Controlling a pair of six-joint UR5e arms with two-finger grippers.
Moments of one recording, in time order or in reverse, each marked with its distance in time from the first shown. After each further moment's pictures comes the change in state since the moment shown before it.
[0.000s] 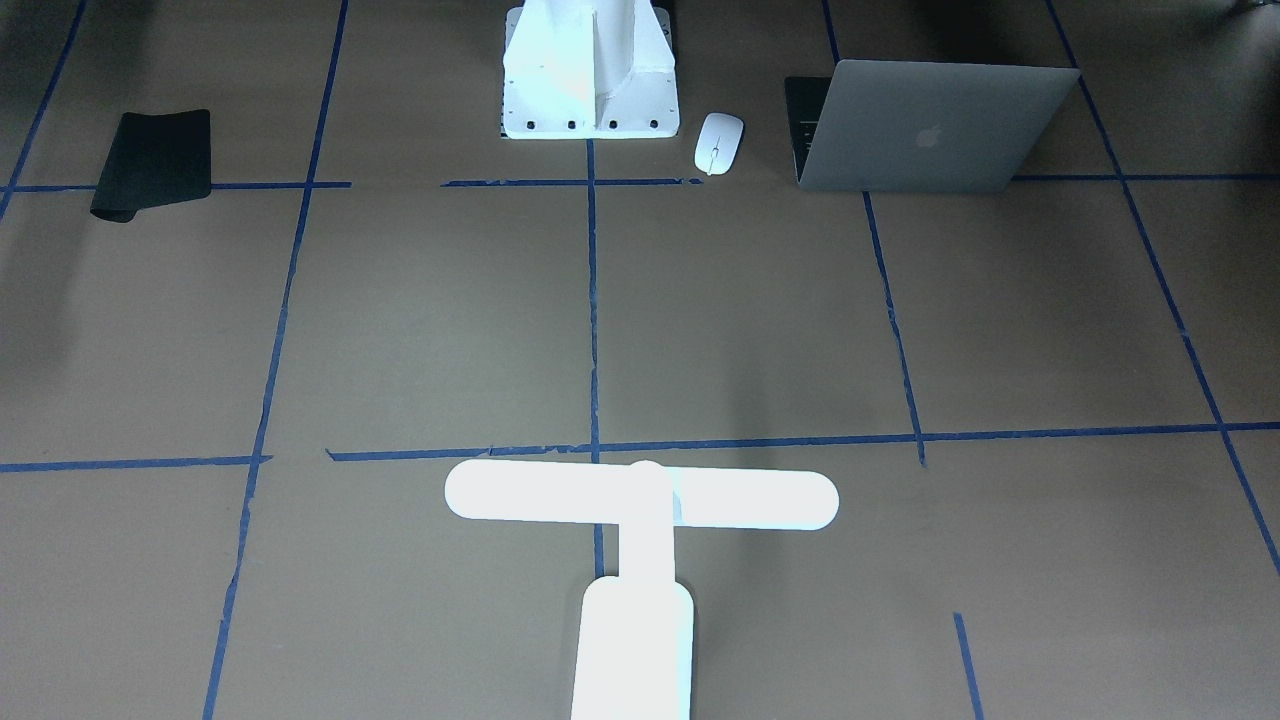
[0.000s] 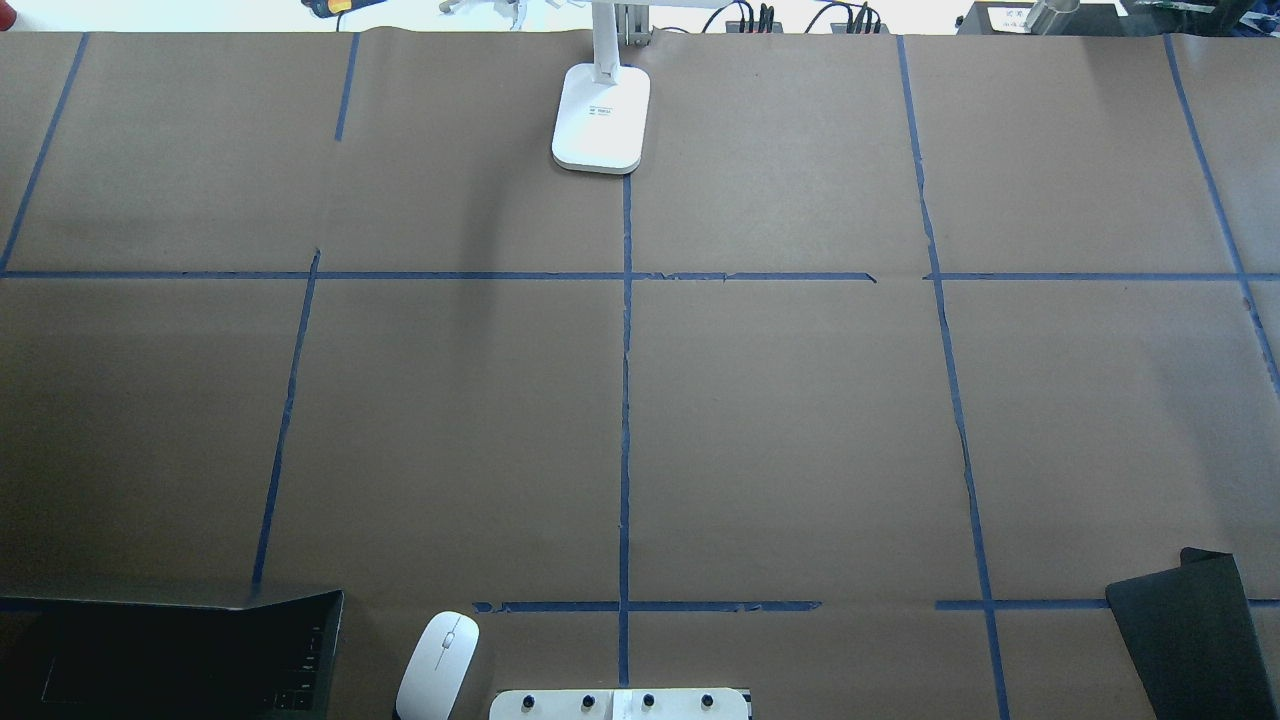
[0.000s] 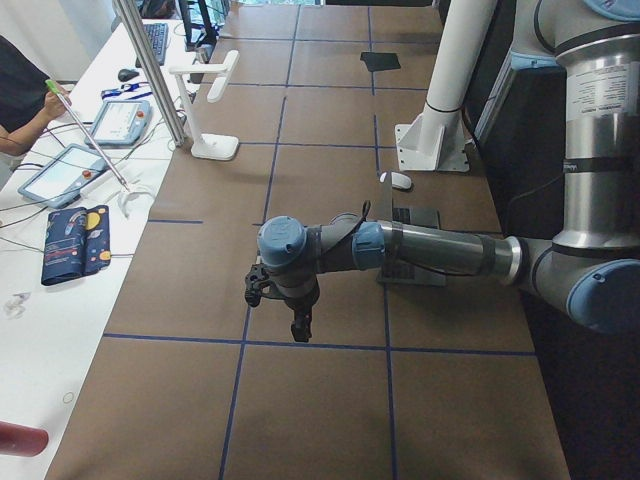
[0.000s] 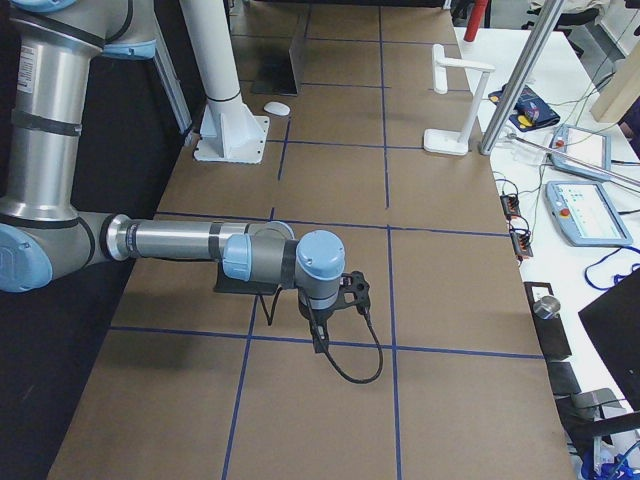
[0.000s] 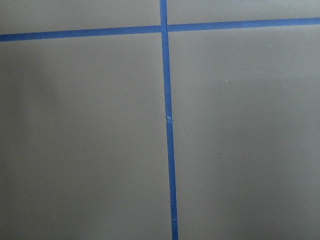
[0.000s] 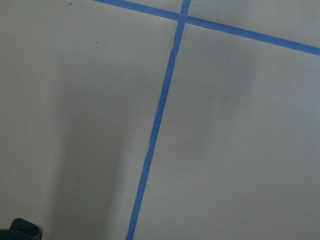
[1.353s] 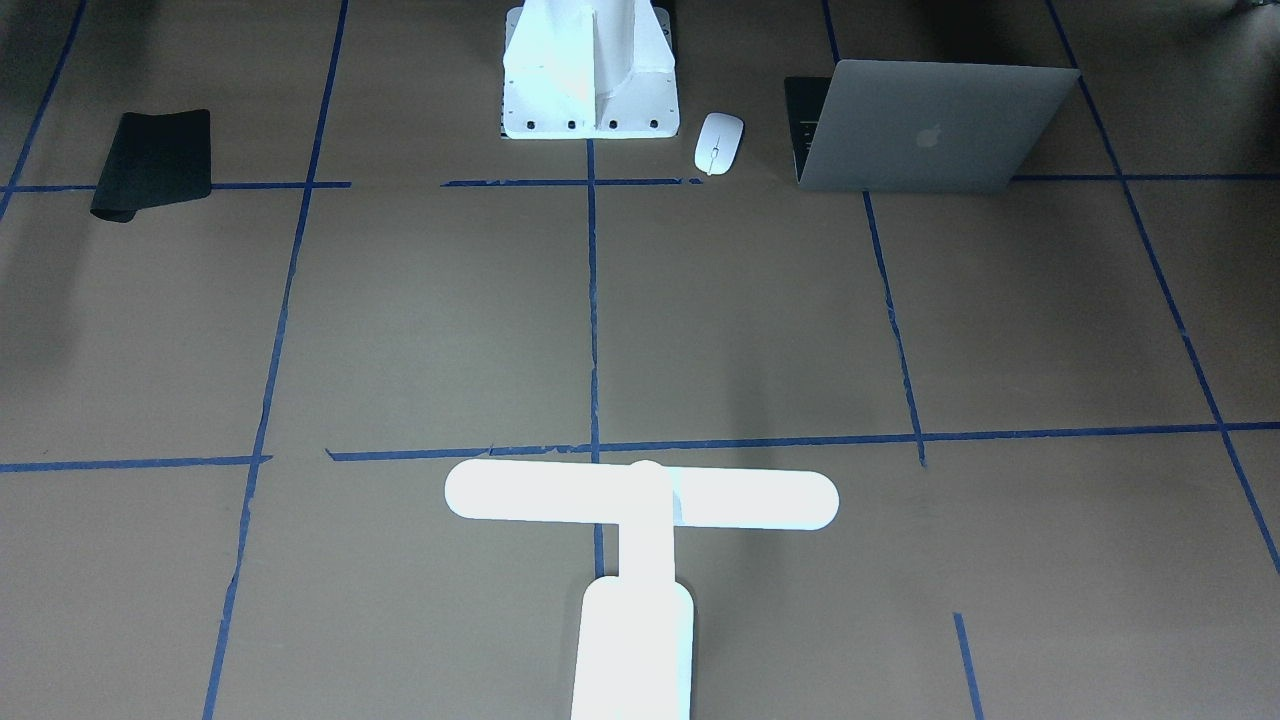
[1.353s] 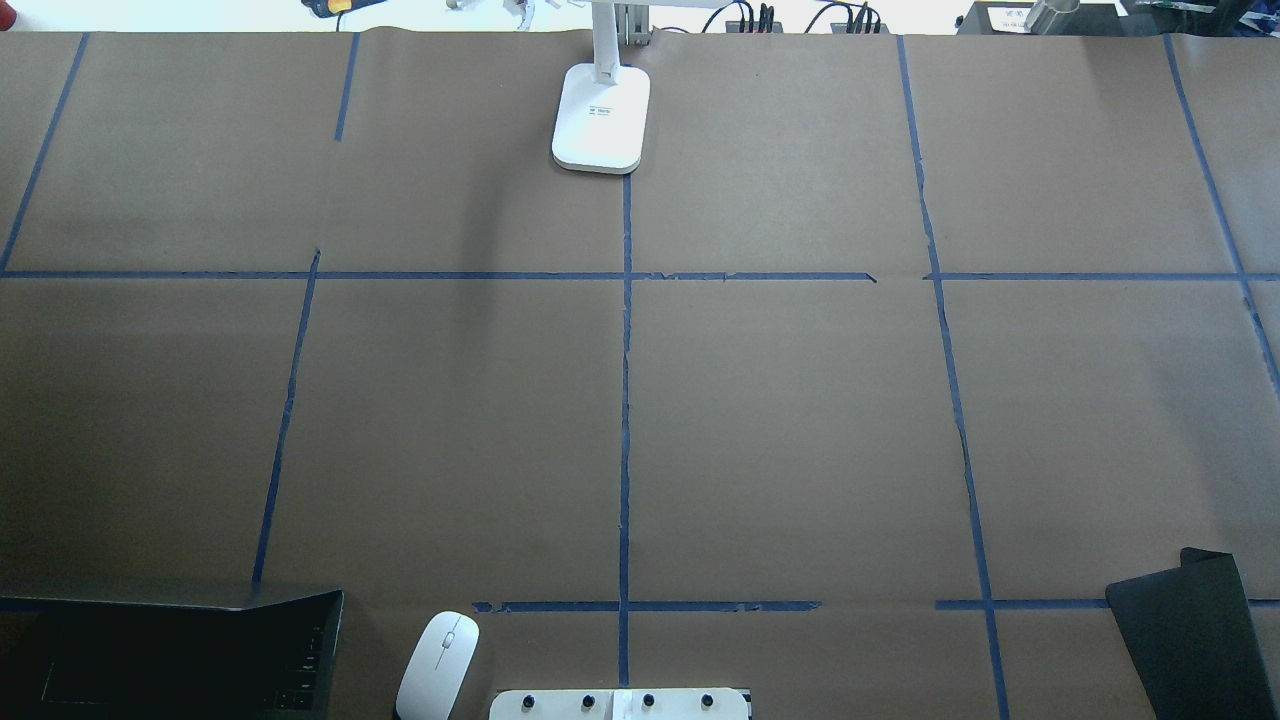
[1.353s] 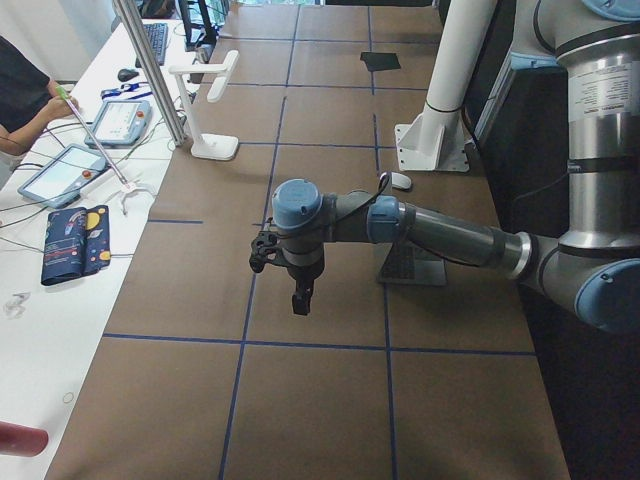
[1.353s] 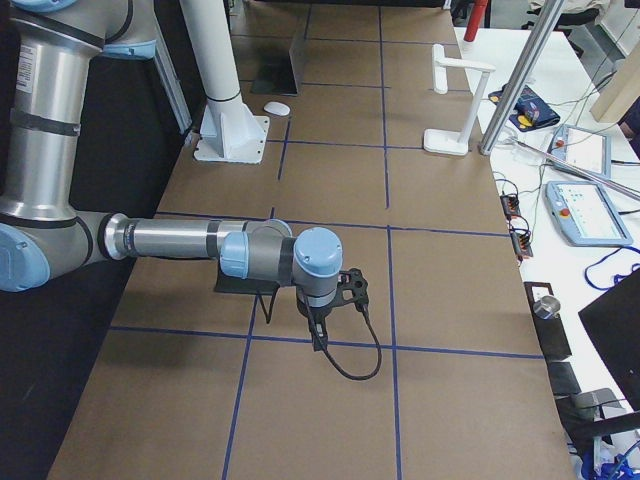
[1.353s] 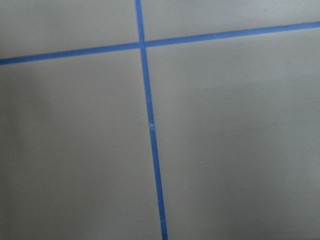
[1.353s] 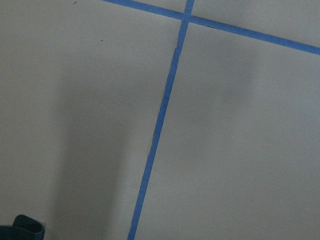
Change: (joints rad) left arm 0.008 0.032 -0.153 -0.002 0.000 -0.001; right arm 0.000 -0.011 0.014 -0.002 0.002 -0.007
